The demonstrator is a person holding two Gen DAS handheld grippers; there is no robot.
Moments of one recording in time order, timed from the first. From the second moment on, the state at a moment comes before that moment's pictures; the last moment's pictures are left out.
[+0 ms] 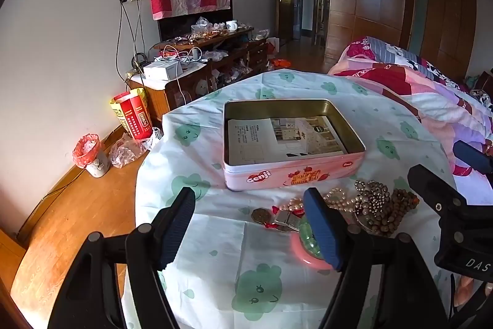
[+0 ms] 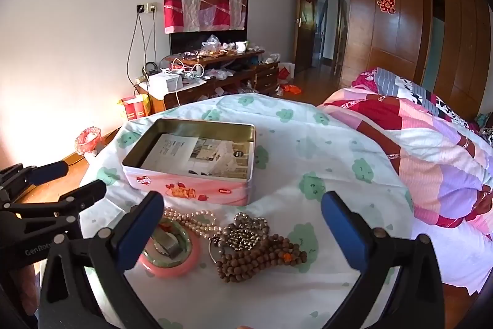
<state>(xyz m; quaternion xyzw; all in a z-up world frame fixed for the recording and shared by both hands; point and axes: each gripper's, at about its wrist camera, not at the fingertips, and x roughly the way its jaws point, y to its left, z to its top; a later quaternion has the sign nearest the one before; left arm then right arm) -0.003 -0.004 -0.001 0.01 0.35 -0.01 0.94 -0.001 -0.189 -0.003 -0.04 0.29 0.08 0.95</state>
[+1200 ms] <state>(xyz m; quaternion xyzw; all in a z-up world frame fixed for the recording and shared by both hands) 0.000 -0.001 -0.007 0.02 0.36 -0.01 0.93 0.003 -0.180 -0.006 -0.04 0.30 0.08 0.95</state>
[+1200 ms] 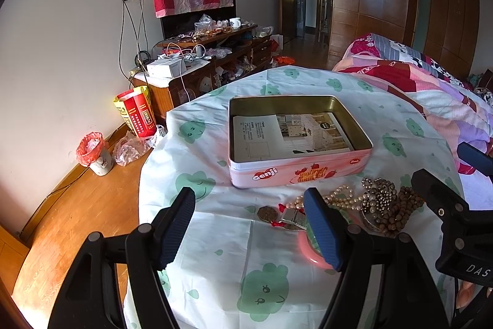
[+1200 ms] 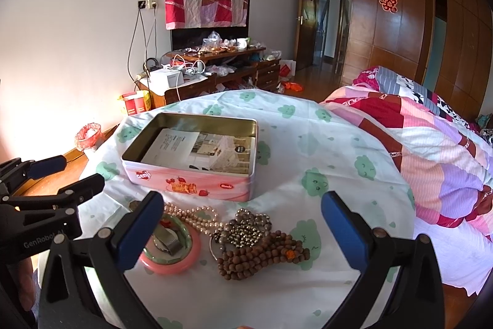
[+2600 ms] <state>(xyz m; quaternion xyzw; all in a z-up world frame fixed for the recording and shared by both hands) 0.002 0.001 -0.025 0.02 0.37 -0.01 0.93 -0.001 -0.178 -0.027 -0.03 0.31 0.08 0.95</state>
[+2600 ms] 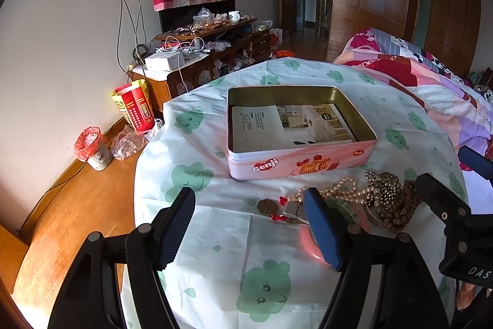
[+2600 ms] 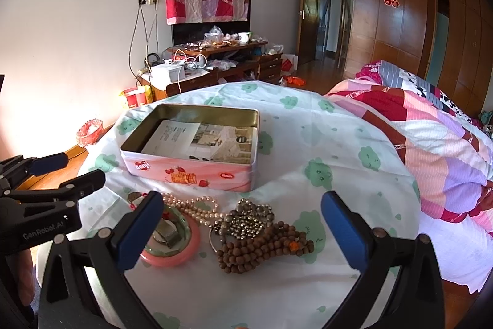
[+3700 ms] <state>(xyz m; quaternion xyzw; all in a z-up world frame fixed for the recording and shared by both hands) 0.014 -0.051 -0.060 0.04 0.41 -0.08 0.91 0.020 -0.215 -0.080 0.02 0.38 0.09 0.92</state>
